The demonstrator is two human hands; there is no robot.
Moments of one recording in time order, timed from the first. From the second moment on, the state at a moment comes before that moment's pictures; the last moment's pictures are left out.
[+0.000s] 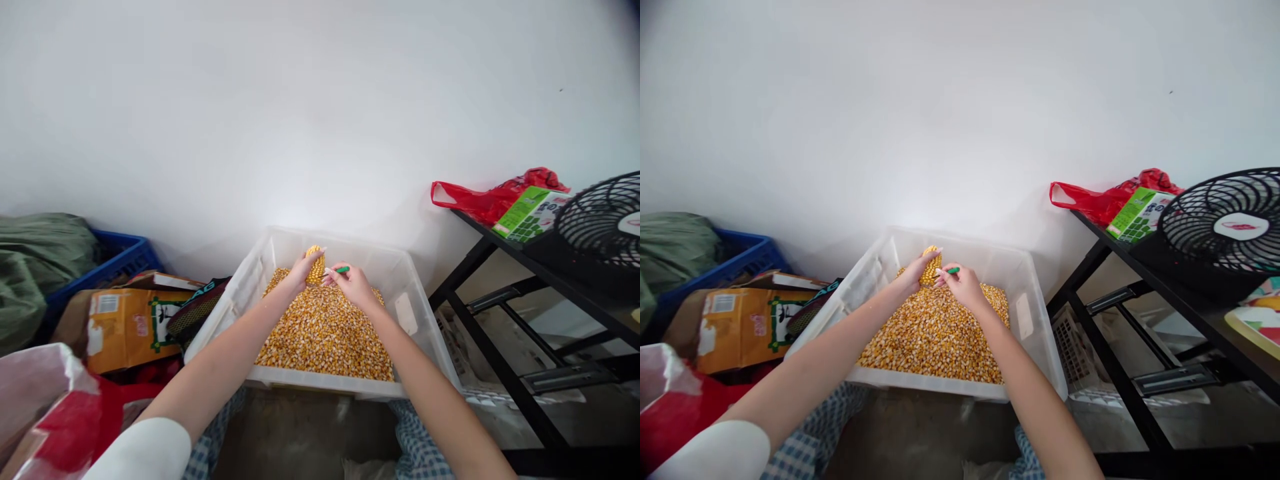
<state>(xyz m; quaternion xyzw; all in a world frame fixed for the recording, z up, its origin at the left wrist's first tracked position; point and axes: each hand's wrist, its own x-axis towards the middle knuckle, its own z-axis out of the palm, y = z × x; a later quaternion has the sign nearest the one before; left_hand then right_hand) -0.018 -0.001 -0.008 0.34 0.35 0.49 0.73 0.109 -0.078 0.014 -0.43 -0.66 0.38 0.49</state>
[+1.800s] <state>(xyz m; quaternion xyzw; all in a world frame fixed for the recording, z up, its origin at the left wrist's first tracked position) -0.031 0.014 -0.003 0.41 0.31 0.47 0.72 0.114 -0.076 0.019 -0.41 -0.59 0.43 0.55</state>
